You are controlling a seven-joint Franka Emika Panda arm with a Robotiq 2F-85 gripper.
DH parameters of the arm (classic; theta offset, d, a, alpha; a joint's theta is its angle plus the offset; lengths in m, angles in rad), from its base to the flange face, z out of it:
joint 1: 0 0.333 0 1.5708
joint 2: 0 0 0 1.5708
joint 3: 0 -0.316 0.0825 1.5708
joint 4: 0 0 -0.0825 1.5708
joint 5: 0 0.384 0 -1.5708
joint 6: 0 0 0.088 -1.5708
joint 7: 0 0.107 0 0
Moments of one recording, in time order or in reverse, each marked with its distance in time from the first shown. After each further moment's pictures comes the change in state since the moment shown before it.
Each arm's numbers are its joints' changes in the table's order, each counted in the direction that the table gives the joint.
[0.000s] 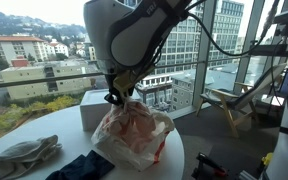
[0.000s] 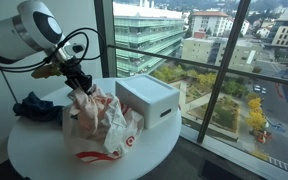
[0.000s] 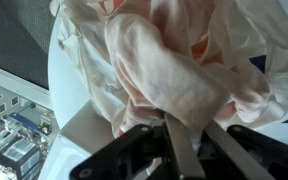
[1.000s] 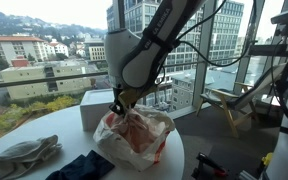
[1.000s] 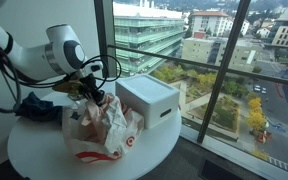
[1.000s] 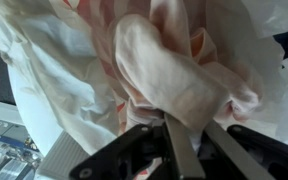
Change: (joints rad) arm -0.028 -0.162 0.109 0.024 0.013 -0.287 0.041
